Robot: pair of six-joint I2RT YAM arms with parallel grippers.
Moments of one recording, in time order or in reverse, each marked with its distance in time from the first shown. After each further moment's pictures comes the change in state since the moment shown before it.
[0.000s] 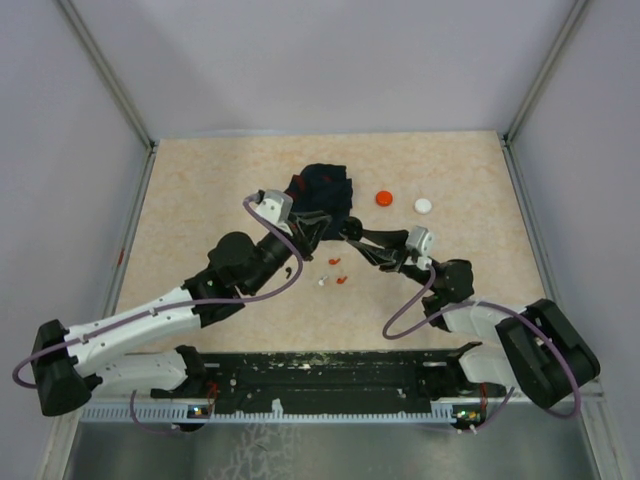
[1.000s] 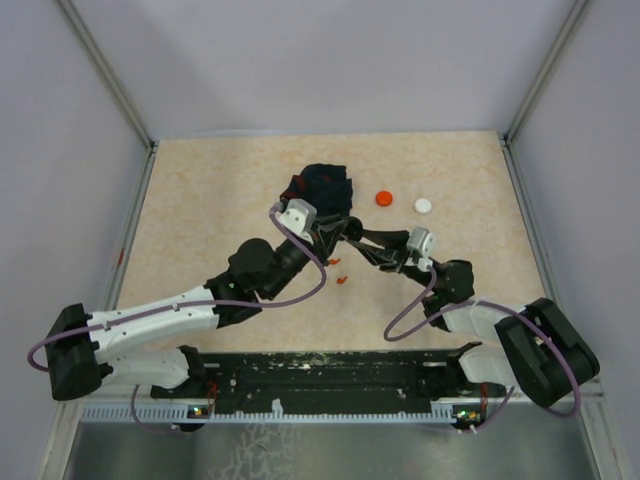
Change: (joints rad) left arm -0.083 0.116 0.002 0.152 -0.045 0.099; right arm 0.000 0.011 0.000 0.034 -0.005 0.001
